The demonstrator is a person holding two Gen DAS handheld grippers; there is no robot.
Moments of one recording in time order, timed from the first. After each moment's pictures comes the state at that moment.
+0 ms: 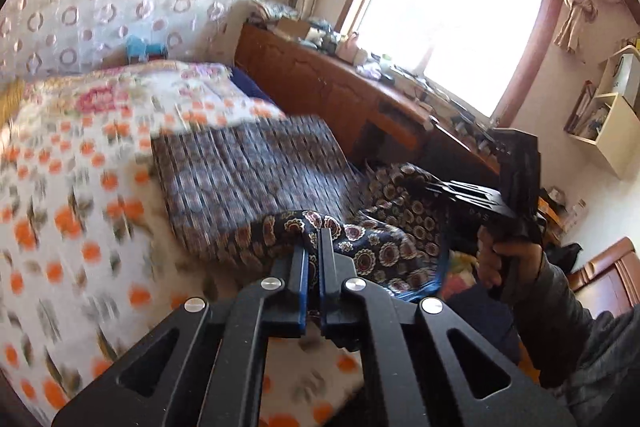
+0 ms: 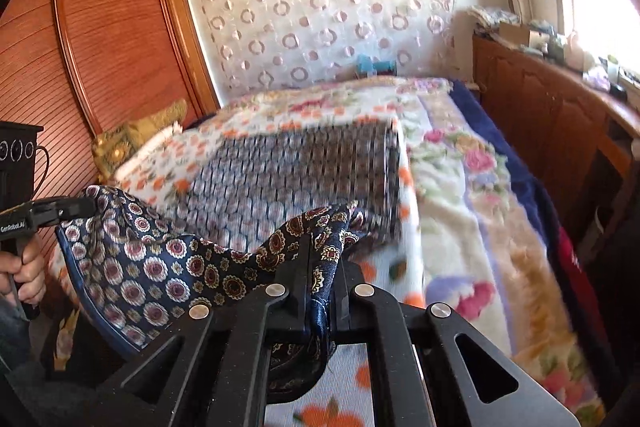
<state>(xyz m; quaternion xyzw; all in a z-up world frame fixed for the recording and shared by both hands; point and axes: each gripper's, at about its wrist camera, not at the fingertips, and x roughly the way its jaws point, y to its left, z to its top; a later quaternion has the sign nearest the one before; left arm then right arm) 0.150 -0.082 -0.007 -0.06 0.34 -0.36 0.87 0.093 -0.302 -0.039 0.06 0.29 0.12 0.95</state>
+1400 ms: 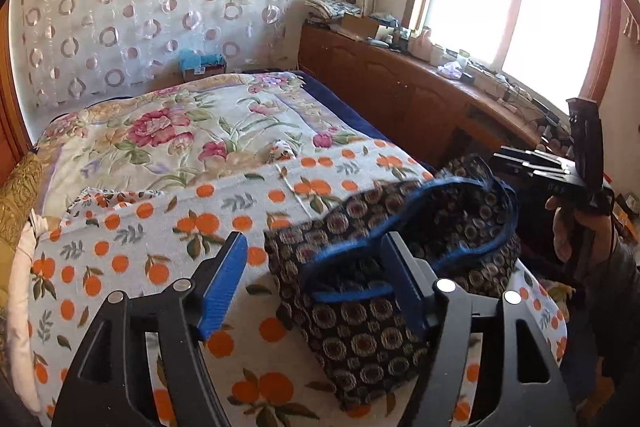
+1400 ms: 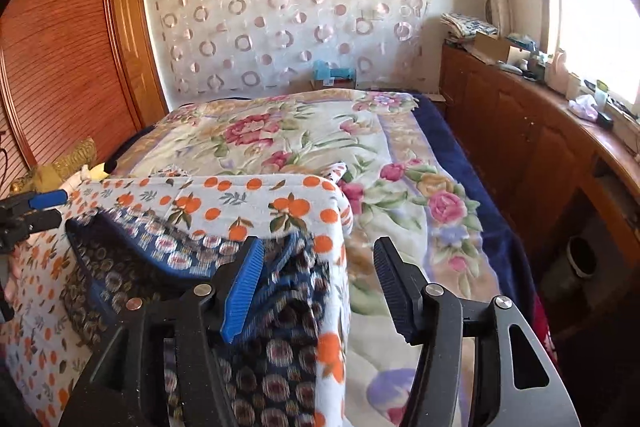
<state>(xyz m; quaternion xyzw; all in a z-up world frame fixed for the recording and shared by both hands) 0.321 -0.065 -0.023 0.00 0.35 -0.26 0.90 0.240 -0.317 -0.012 0.02 0.30 0.05 0.95</state>
